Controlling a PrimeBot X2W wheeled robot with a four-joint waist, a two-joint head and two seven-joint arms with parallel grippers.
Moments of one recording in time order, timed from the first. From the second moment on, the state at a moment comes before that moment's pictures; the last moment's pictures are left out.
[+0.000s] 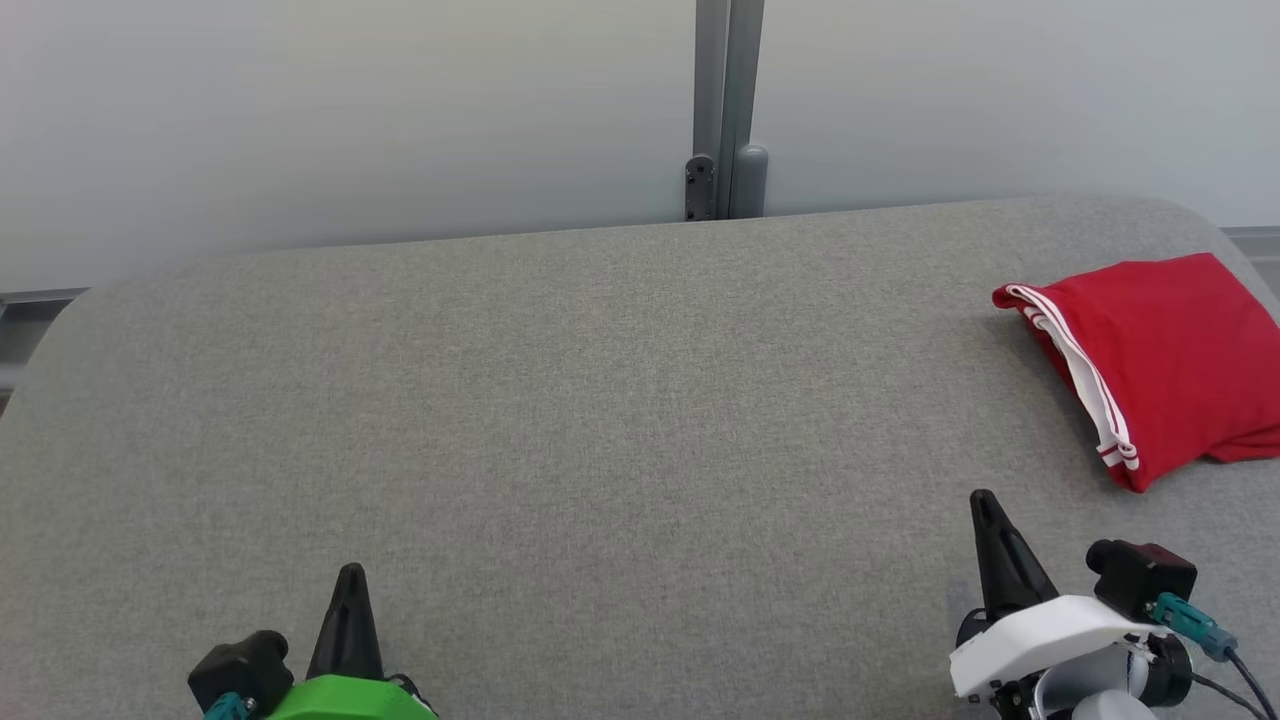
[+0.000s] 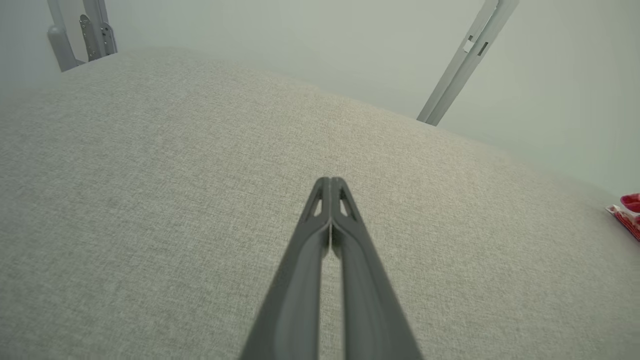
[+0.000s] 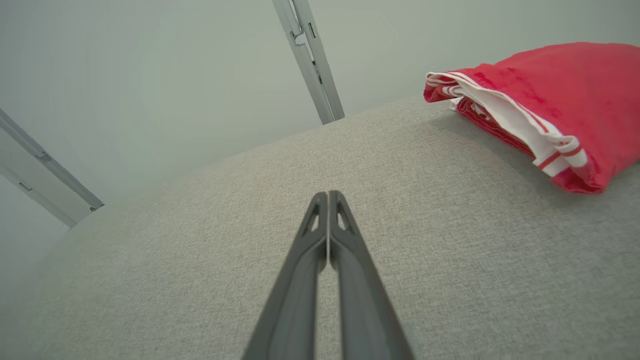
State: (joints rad) left arm 0.05 0.07 -0.15 0.26 -0.49 0.08 -0.20; right arm -0.03 -0.04 0.04 0.31 0.39 0.13 -0.21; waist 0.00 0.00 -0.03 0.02
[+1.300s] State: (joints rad) left arm -0.02 0.06 -0.03 0.25 -1.01 -0.02 -0.06; right arm -0.06 -0.04 -0.03 0.28 0.96 0.13 -0.06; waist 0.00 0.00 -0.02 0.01
